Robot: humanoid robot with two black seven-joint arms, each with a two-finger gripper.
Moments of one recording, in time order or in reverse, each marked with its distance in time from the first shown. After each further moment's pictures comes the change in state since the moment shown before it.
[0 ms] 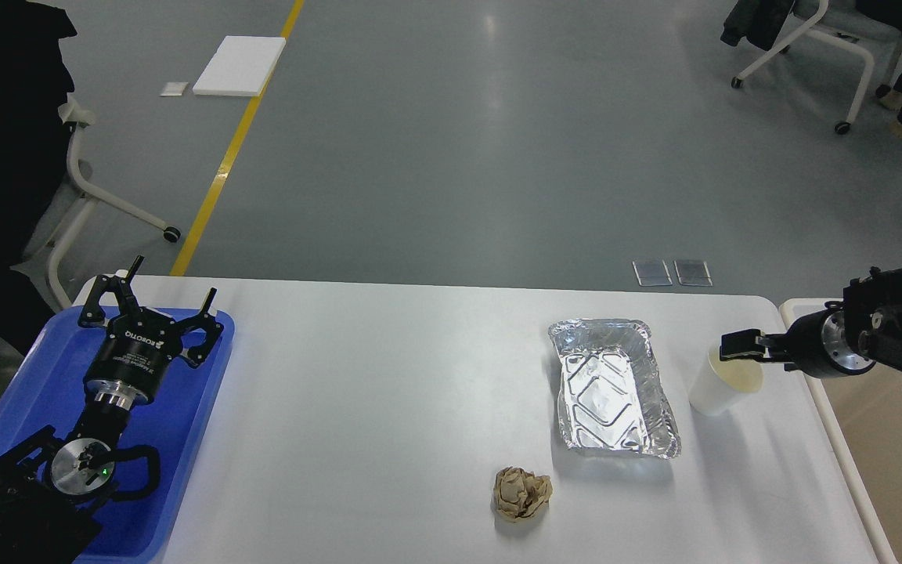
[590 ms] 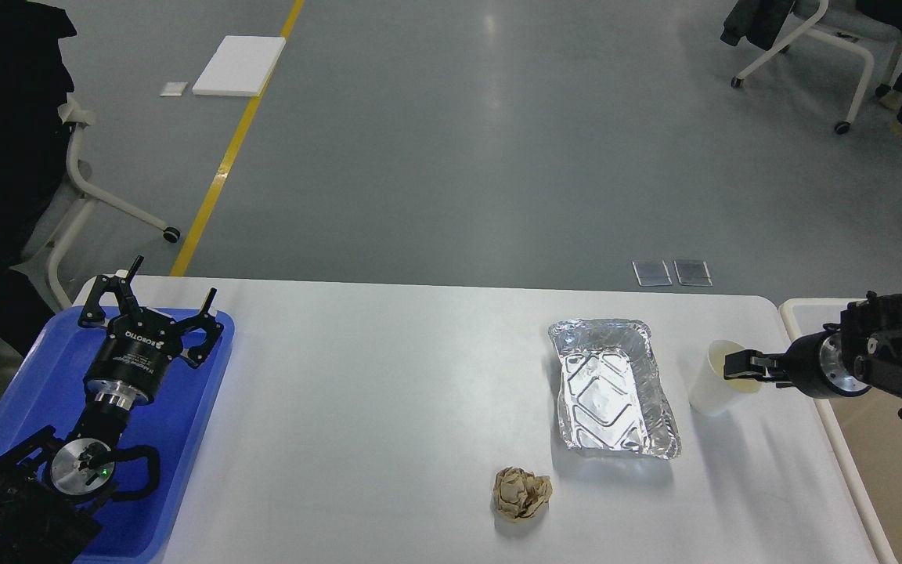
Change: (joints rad) left arm 0.000 0.000 0.000 0.000 0.000 0.000 0.000; right arm -0.057 0.009 0.003 -0.011 0.006 -0.034 0.000
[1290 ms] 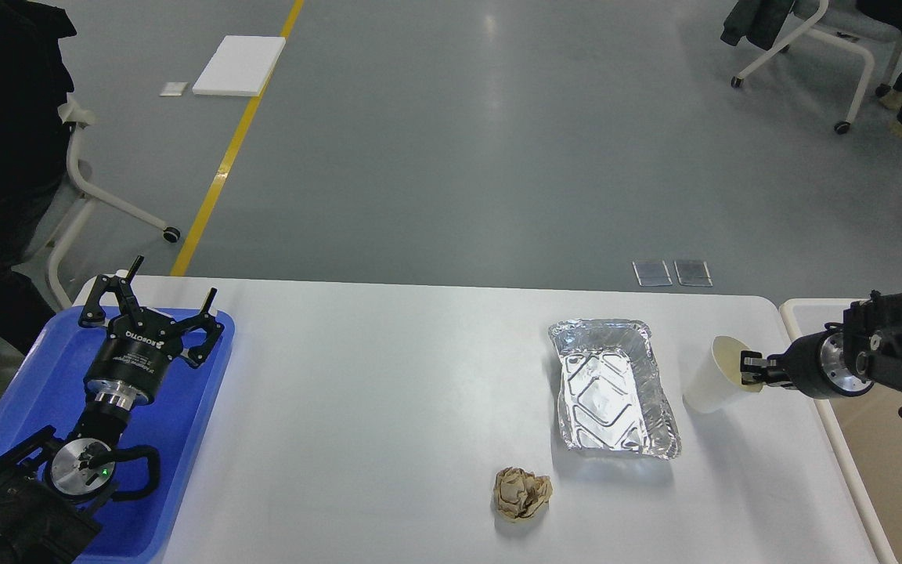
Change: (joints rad) left arm 0.000 0.000 0.000 -0.001 0.000 0.000 0.000; right arm 0.019 -0.013 0.003 0.022 0.041 0.033 0.000
